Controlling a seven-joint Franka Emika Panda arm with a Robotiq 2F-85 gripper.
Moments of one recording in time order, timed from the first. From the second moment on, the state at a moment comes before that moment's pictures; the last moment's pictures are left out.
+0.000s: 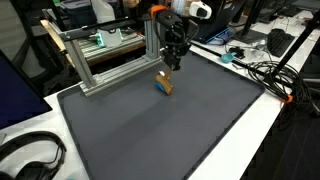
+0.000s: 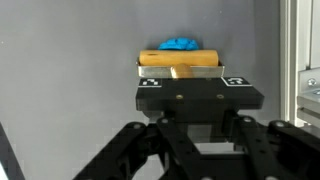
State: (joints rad) arm -0.04 0.31 0.09 -1.96 -0.16 2.21 -1.23
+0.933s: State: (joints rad) arm -0.04 0.31 0.14 -1.97 -0.02 2.27 -1.26
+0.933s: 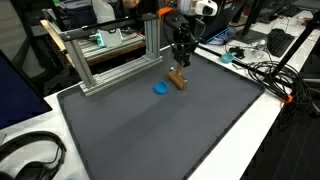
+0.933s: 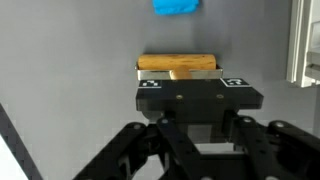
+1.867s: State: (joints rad) arm -0.04 0.16 0.11 -1.99 0.12 2.22 -0.89
